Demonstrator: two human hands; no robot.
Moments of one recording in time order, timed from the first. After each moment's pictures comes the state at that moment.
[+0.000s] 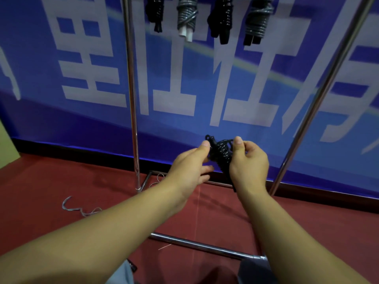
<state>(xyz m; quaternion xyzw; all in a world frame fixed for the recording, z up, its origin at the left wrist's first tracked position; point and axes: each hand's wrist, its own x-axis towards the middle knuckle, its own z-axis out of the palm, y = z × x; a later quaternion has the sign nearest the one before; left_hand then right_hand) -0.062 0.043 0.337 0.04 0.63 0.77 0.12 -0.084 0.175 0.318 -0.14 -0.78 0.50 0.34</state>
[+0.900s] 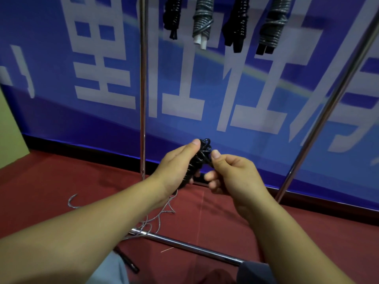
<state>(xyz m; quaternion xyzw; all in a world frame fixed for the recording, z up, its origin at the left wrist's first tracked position) -0.075 -0.004 0.334 0.08 0.68 0.72 0.05 -0.044 0.139 0.347 -0.03 -0.72 0.70 0.02</state>
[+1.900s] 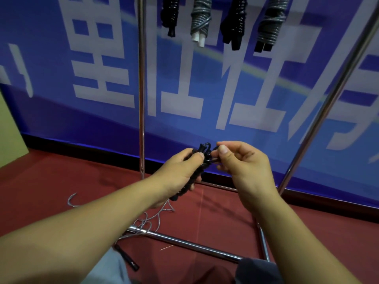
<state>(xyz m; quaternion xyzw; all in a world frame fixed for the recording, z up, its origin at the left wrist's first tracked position) -0.079 -0.004 0.321 0.13 0.73 0.66 0.09 -0.047 0.153 0.344 0.06 -0.70 0.70 0.16</state>
